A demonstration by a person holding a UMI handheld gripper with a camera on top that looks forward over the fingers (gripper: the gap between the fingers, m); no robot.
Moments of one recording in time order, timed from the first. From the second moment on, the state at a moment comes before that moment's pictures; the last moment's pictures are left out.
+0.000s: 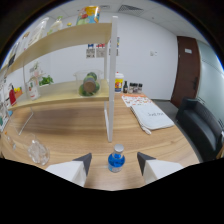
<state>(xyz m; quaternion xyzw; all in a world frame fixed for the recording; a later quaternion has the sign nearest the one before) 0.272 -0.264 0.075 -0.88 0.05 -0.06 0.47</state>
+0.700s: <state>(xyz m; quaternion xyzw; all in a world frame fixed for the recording) 0.004 -0.241 0.241 -0.86 0.06 0.02 0.50</state>
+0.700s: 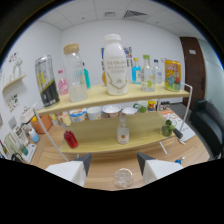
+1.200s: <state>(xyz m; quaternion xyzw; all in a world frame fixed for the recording) -0.067 -0.135 0.401 -0.78 0.02 0.03 0.63</state>
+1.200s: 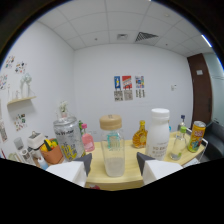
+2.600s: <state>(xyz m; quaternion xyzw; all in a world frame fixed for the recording) -0.082 -0.231 0.161 -0.80 0.13 0.15 0.56</state>
